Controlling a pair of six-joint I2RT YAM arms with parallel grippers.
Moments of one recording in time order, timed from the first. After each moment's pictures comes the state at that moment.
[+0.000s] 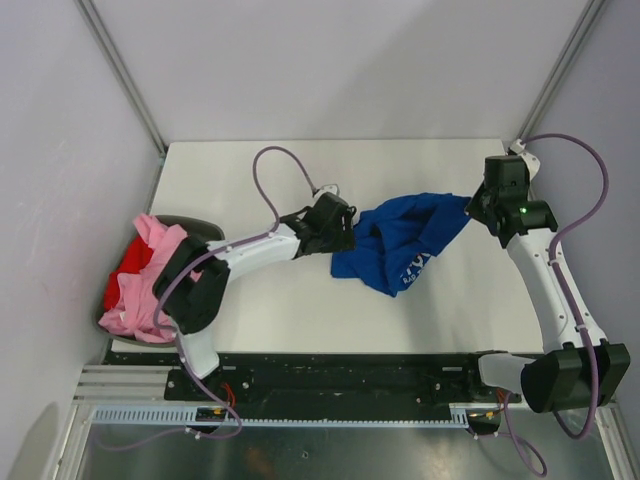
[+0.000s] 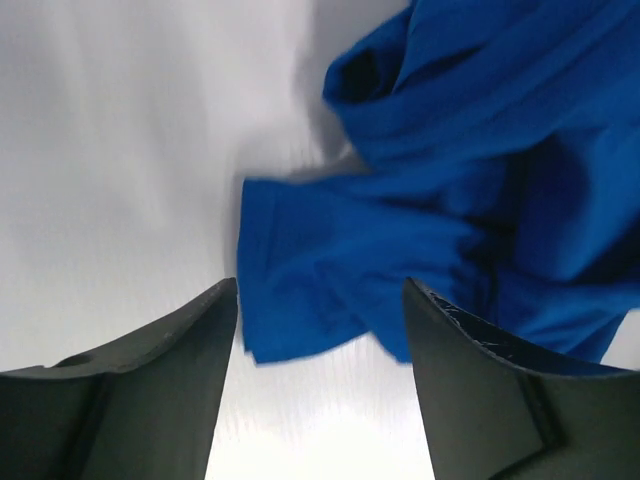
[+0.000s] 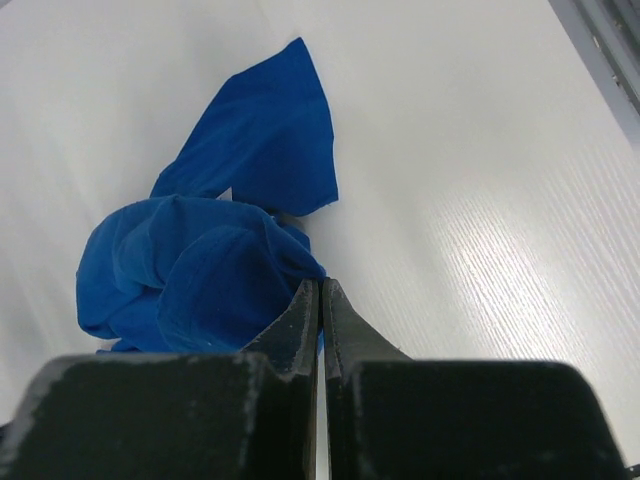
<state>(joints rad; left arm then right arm) -0.76 1.77 1.21 -0.31 -0.16 -0.72 0.10 1.23 1.26 -0.73 0.31 0.52</state>
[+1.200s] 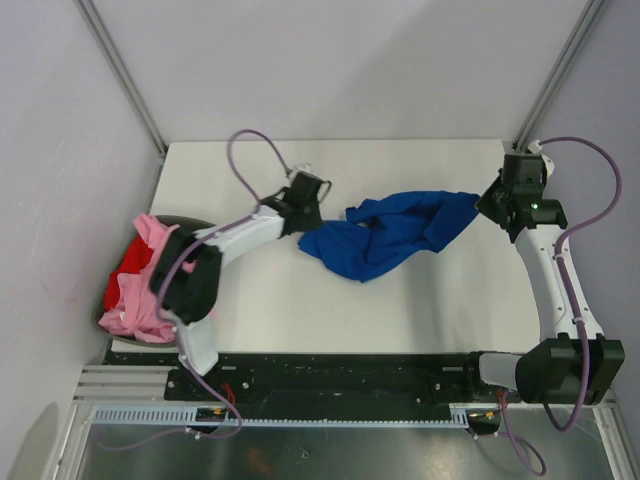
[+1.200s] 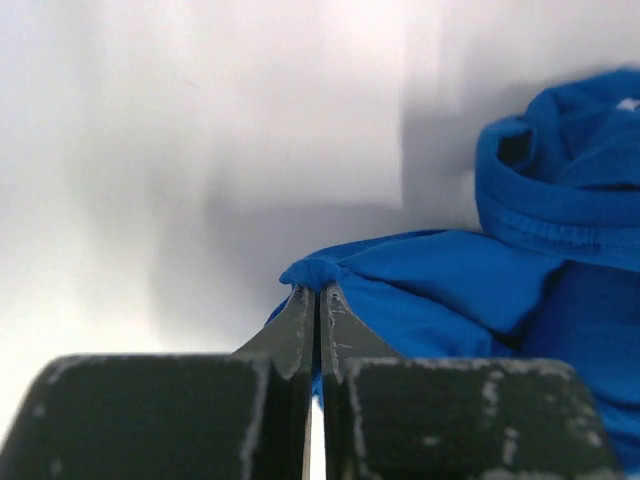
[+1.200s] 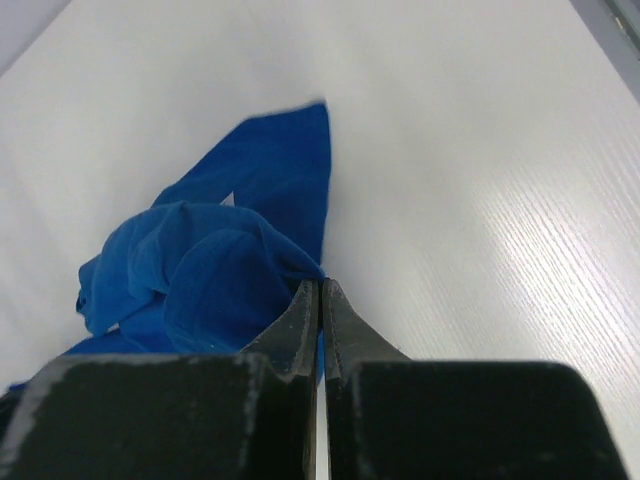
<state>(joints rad) -0.61 1.89 1.34 -0.32 -0.21 -0.62 0.00 1.25 1.26 -0.70 0.19 0.54</state>
